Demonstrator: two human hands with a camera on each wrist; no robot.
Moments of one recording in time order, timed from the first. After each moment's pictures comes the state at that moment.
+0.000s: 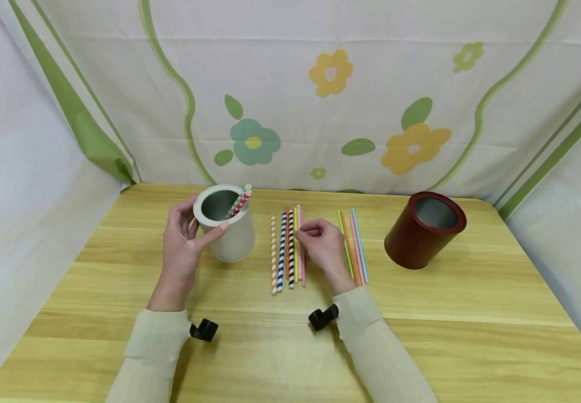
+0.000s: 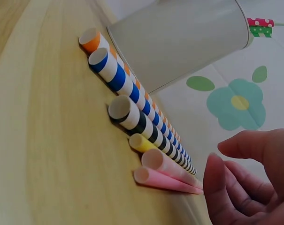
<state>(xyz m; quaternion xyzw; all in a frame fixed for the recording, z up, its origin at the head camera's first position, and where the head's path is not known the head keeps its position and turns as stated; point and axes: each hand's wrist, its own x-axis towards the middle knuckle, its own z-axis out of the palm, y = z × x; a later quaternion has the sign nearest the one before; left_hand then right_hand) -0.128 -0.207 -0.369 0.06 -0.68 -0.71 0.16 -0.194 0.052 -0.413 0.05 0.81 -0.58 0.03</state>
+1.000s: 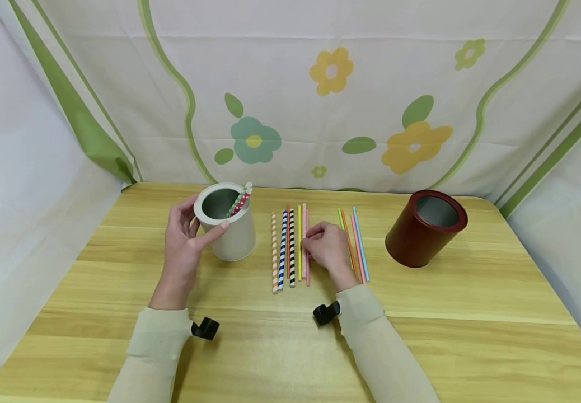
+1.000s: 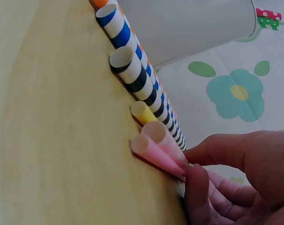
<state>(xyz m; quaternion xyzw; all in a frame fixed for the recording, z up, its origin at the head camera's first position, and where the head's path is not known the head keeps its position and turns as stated) -0.128 -0.207 -0.370 0.06 -0.68 -0.71 0.16 -0.196 0.060 -0.416 0.05 0.87 -0.48 0.06</state>
